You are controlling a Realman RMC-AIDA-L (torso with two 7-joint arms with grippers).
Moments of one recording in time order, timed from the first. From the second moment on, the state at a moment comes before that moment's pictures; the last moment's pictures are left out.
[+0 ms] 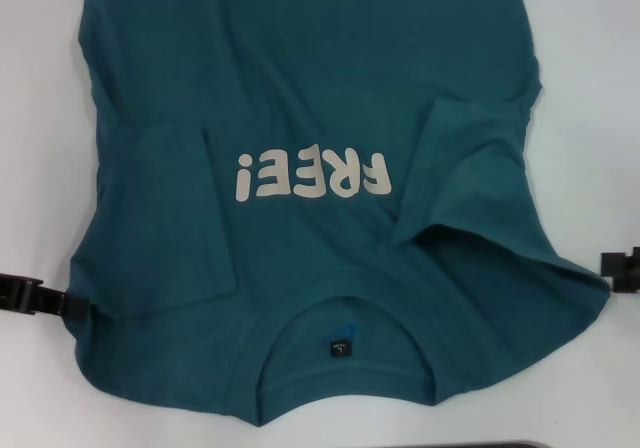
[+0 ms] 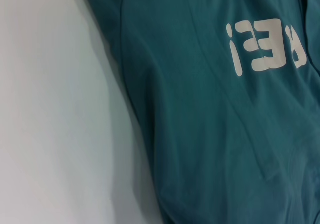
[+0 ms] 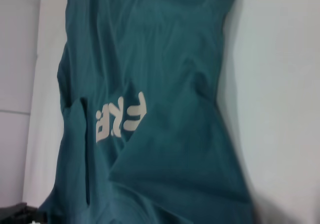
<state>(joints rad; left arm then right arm) -0.45 -2.03 -2.51 -0.94 -0.55 1.82 -2.23 0.31 1.87 -0.50 -0.55 -2.31 -1.72 2.24</state>
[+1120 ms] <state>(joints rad) -0.46 -2.02 -2.51 -0.95 -0.56 1.82 -2.22 0.36 1.90 -0.49 -0.55 -2.39 -1.66 2.19</state>
